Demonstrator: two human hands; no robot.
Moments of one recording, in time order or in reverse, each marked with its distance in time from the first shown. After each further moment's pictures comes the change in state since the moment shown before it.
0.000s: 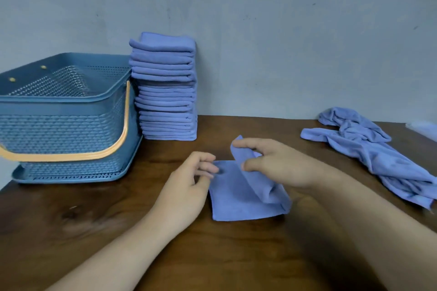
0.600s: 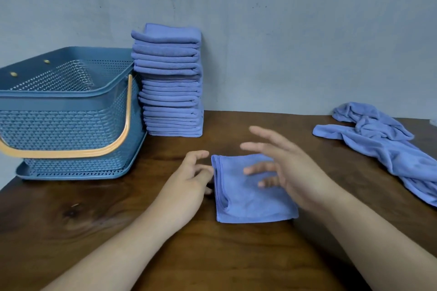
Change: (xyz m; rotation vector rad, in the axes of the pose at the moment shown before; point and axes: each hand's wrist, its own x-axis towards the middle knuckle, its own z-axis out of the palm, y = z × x) left_hand 0.009 -0.009 -0.003 -0.165 -0.016 -0.202; right_hand 0.001 0.023 0.028 0.823 0.136 -0.050
